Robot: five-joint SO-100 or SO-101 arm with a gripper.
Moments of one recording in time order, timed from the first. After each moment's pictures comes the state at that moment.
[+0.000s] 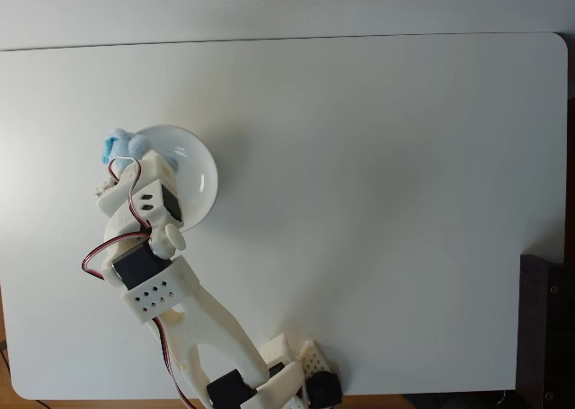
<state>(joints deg) -30.8 70.8 65.0 51.8 94.1</state>
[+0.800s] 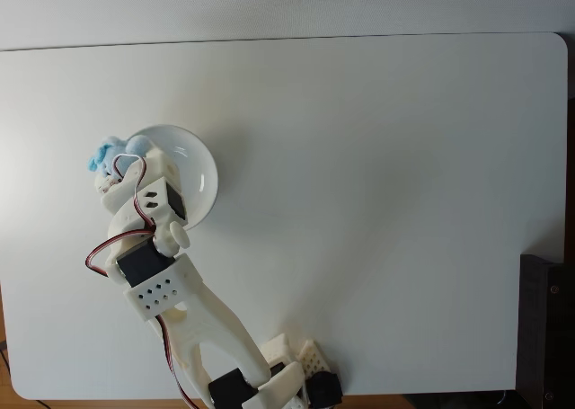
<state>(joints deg) -30.0 70.8 65.0 51.8 94.0</state>
